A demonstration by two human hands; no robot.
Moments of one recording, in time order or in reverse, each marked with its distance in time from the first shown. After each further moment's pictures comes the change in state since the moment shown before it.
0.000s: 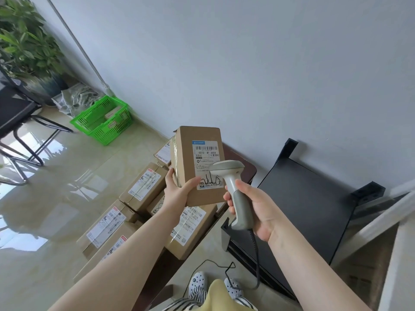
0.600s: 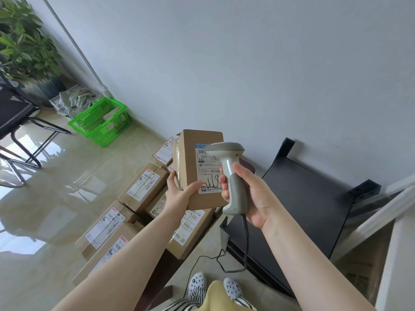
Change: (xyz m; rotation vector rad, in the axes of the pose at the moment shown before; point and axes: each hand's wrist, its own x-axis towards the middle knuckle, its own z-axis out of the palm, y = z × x) left_hand -0.005 -0.008 0.002 0.050 -0.032 0.004; right_hand -0.001 -0.020 0.019 0.088 -0.088 -0.097
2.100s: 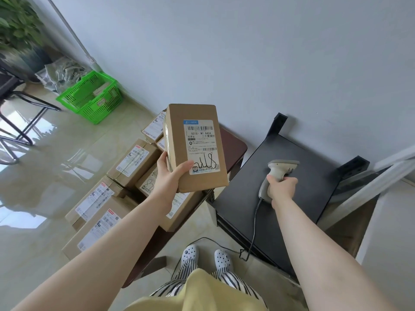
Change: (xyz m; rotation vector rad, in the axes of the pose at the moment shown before) left_hand -0.033 -0.003 0.019 -0.073 -0.005 0.004; right_hand 0.052 0.057 -0.194 -0.480 1.073 -0.002
